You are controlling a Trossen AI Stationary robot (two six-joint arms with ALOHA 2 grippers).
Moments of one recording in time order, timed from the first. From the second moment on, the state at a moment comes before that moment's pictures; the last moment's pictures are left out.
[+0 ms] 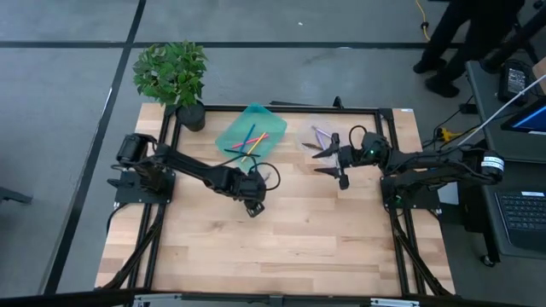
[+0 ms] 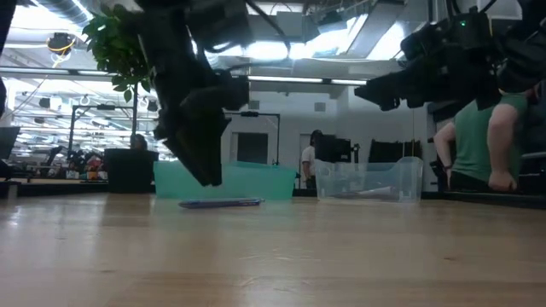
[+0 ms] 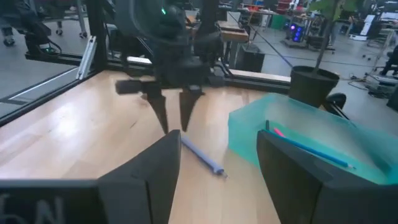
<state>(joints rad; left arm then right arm) -0.15 1.74 1.05 -0.53 -0.24 -0.73 -0.38 1.12 0.24 0.78 -0.49 -0.16</state>
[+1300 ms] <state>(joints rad) -0.04 1.86 1.05 -0.53 -0.17 -0.57 -0.37 1.12 0.24 0.76 -0.49 -0.11</state>
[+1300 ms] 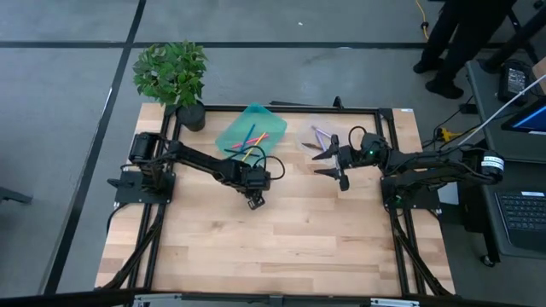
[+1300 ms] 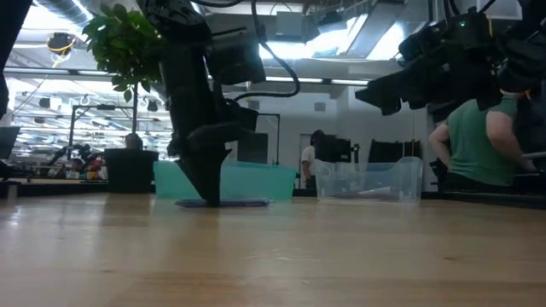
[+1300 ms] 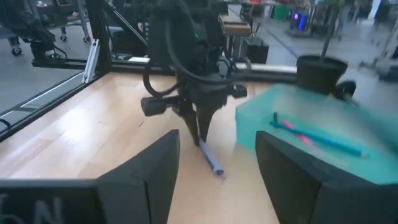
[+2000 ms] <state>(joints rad) -0.17 1.87 1.04 -0.26 -0.37 -0.34 -0.34 1.12 0.24 0.55 -0.66 0.00</state>
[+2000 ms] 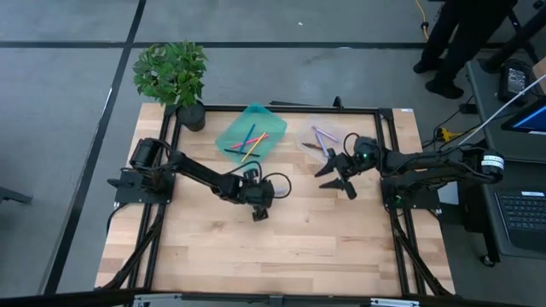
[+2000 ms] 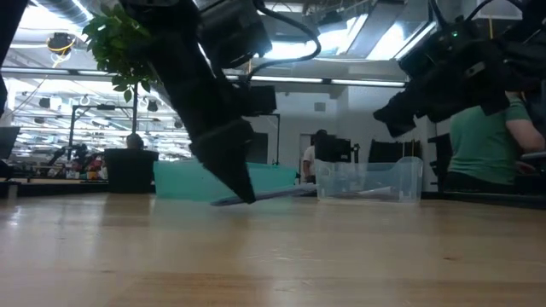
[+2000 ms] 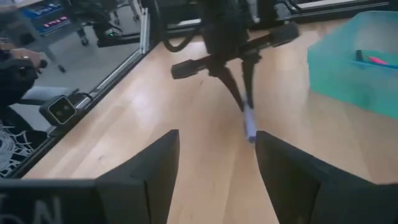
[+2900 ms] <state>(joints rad) -0.23 1.51 0.87 -0.11 -0.52 -0.23 -0.24 1.12 0.24 0.61 -0.49 -0.08</state>
